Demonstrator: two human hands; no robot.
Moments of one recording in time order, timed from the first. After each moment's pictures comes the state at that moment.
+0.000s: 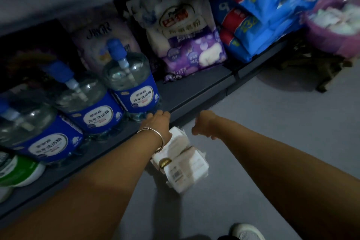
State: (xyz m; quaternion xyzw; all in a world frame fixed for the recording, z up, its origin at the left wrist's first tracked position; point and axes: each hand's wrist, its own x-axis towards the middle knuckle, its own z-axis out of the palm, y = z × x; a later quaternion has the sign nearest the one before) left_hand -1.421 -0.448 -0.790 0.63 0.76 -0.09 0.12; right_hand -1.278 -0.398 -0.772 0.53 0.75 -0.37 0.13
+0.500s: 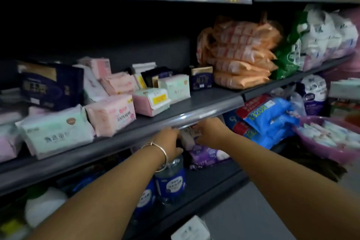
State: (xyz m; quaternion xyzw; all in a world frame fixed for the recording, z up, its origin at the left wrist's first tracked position) left_hand -1.452 -0.464 -0.534 0.66 0.74 0.09 0.00; right_hand -1.313 -0.389 -0.526 0.44 0.89 -0.09 -0.10
